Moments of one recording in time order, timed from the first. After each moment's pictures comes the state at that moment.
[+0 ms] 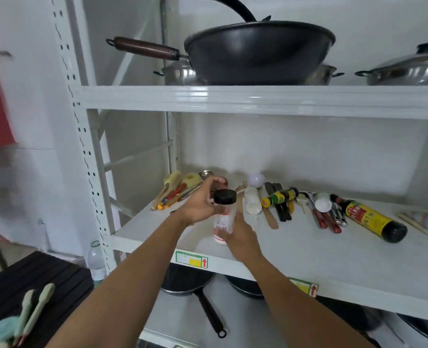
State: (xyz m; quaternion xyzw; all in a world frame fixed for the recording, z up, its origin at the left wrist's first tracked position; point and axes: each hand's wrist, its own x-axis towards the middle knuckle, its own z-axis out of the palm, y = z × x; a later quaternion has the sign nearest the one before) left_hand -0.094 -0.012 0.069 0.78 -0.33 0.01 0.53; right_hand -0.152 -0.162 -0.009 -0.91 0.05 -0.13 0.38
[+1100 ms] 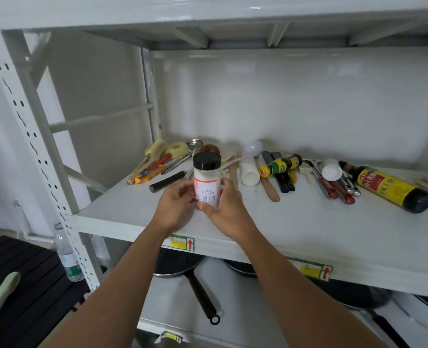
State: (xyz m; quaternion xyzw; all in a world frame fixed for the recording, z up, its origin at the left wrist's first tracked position) left_hand -0.068 -0.008 -0.039 0.75 -0.18 0.06 0.64; right_hand -0.096 -0.169 -0.050 -0.88 -0.02 -0.19 0.43
